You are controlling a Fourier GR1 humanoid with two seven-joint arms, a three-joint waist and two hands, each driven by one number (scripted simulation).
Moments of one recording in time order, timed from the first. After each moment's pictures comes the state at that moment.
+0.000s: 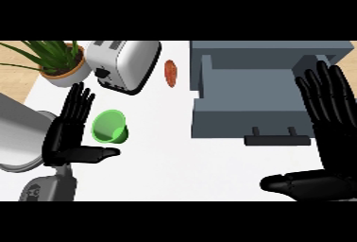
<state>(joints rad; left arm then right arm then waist) -0.13 0.10 0.12 -1.45 0.16 -0.13 -0.21 -0.11 -0.08 -0.03 -2.05 -0.13 0.09 0.14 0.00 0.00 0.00</state>
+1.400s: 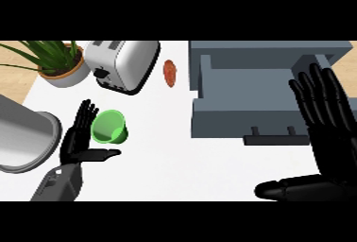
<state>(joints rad) -0.34 0.18 0.23 -0.64 0.09 -0.20 -0.72 -0.10 -0.06 0.00 -2.08 -0.10 0.09 0.16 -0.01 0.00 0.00</state>
